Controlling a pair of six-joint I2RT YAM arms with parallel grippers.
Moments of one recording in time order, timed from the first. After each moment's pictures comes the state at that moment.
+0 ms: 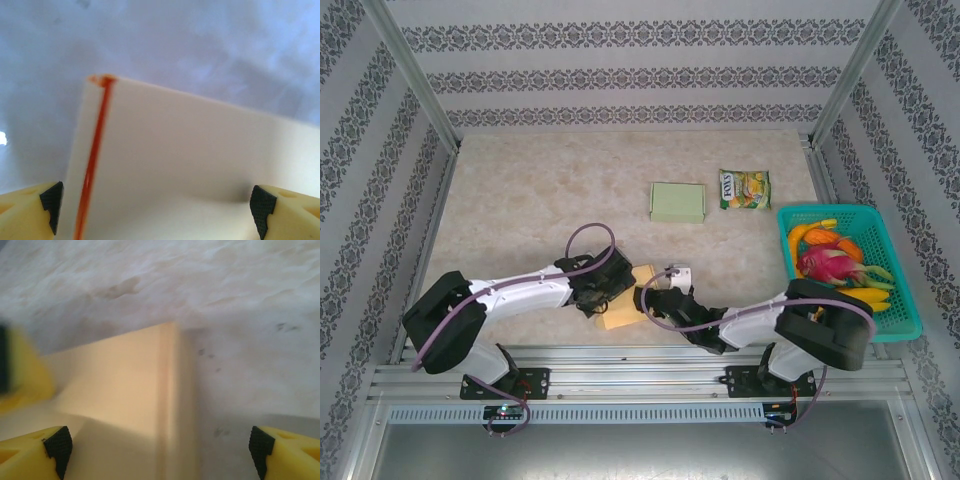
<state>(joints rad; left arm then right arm) -0.83 1.50 0.83 -0.48 -0.12 -1.46 1.10 1.46 0.32 0.53 0.45 0.84</state>
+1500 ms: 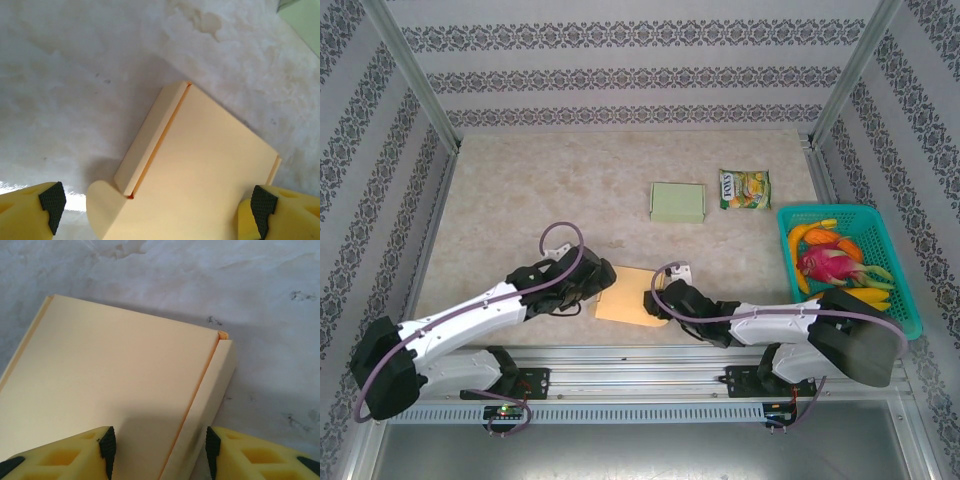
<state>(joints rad) -0.81 1.12 0.73 -0.62 -0.20 -1.27 1.05 1.34 0.37 0.26 0.29 0.85</state>
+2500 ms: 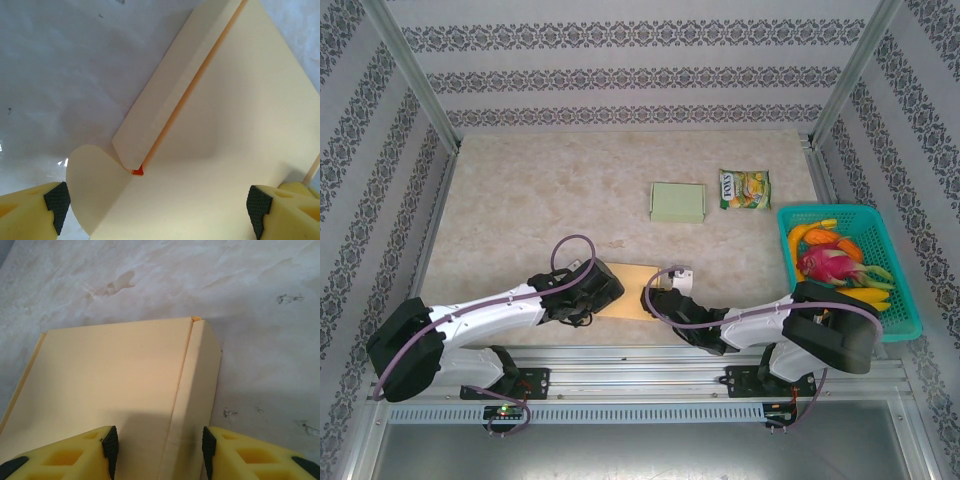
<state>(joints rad) -0.87 1.26 0.67 -0.49 -0.11 -1.45 1.10 1.46 0.33 0.47 0.45 1.00</state>
